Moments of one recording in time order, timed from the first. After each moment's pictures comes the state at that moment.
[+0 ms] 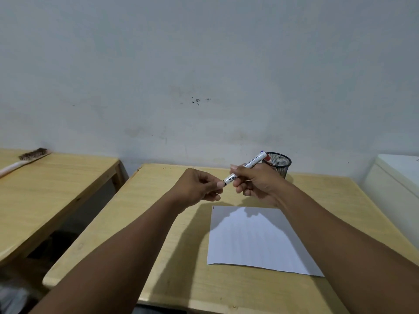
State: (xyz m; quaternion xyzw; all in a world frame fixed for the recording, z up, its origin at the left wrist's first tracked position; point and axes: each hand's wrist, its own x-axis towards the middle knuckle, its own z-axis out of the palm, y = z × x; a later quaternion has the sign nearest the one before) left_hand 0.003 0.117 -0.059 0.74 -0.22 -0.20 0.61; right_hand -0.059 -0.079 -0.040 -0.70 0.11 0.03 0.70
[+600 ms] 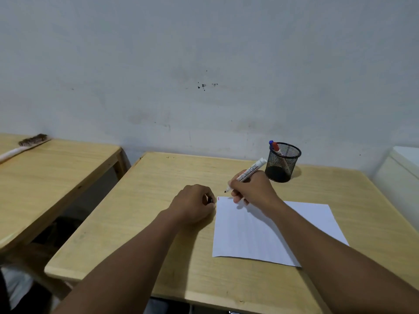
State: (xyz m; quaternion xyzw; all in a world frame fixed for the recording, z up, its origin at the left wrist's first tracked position) left_hand 0.007 0.137 -0.128 0.92 -0.26 -0.06 0.28; right_hand -0.056 -0.052 -0.095 -0.79 0.14 -0.09 0.59
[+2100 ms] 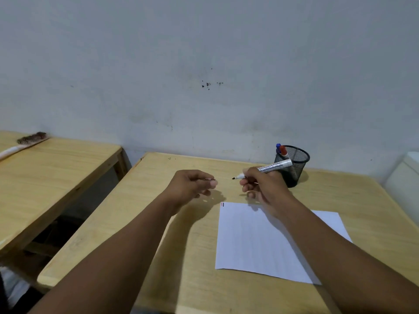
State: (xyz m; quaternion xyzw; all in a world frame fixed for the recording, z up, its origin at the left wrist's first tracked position) left_hand 0.025 0.135 -0.102 0.75 -0.13 -0.17 0.63; right_hand -0.048 -0.070 -0.090 -0.61 0.20 -0.10 0.76
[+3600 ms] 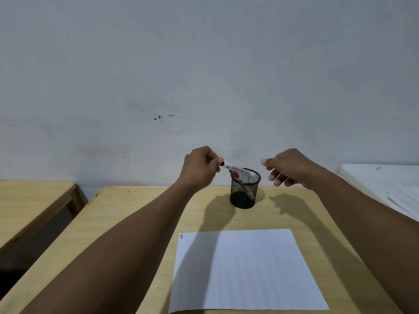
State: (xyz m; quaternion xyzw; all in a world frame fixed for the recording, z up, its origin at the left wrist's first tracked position) left_hand 0.042 -0.015 -0.014 0.81 -0.27 0.04 0.52; right_hand -0.074 -0.234 0.018 -0.85 0.26 -0.08 0.46
